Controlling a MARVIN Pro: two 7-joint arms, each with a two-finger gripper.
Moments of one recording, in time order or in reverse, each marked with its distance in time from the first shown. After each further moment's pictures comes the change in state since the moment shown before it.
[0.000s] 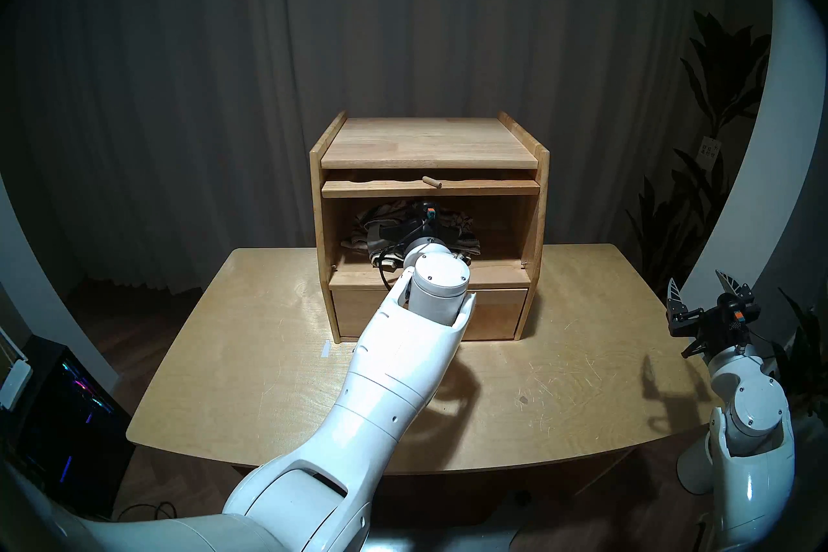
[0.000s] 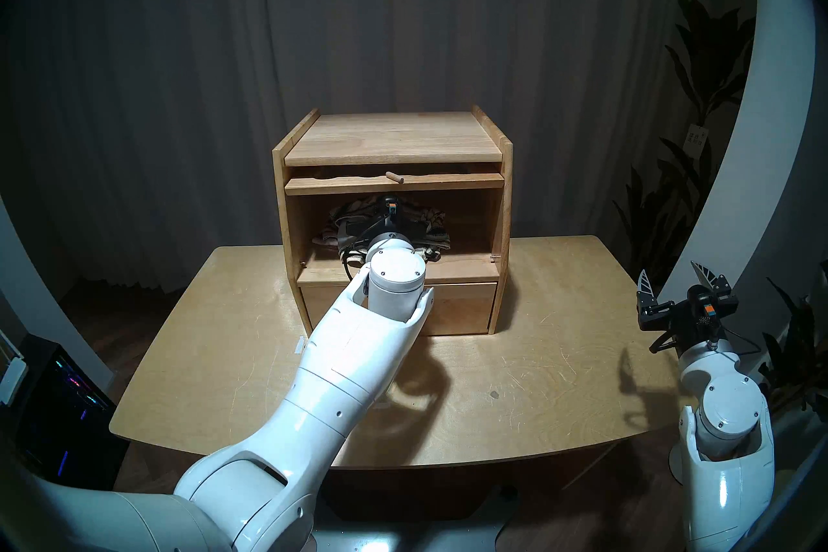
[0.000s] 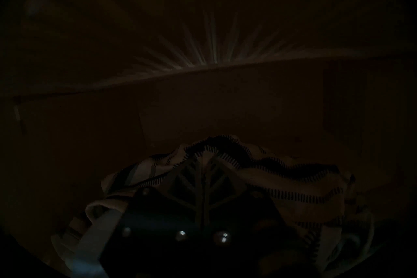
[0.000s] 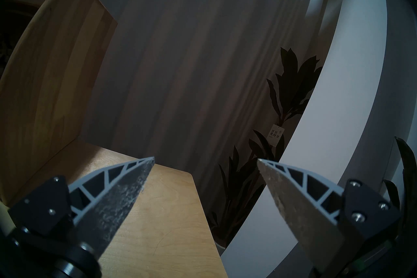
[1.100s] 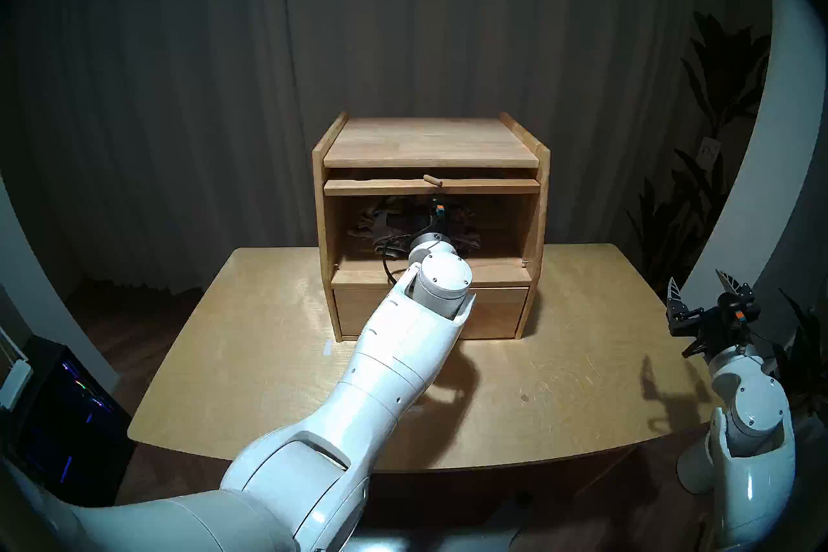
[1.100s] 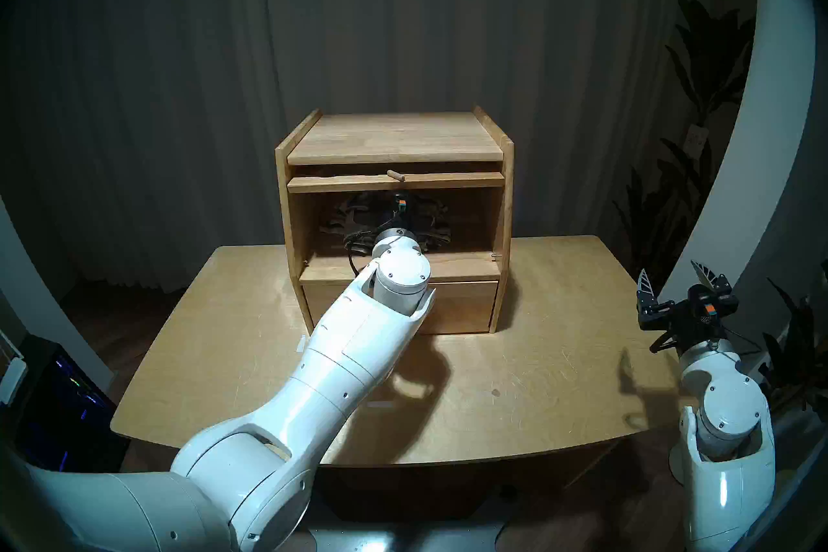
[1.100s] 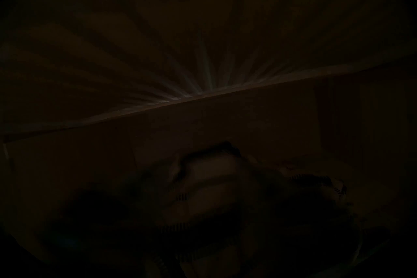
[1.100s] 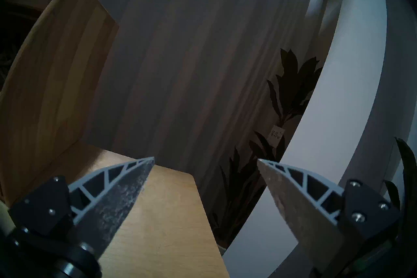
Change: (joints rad) left arm -0.056 0.052 0.078 0.114 0.078 -0.157 -0.037; right arm -0.004 0.001 0.001 -0.007 0.007 0.000 -0.001
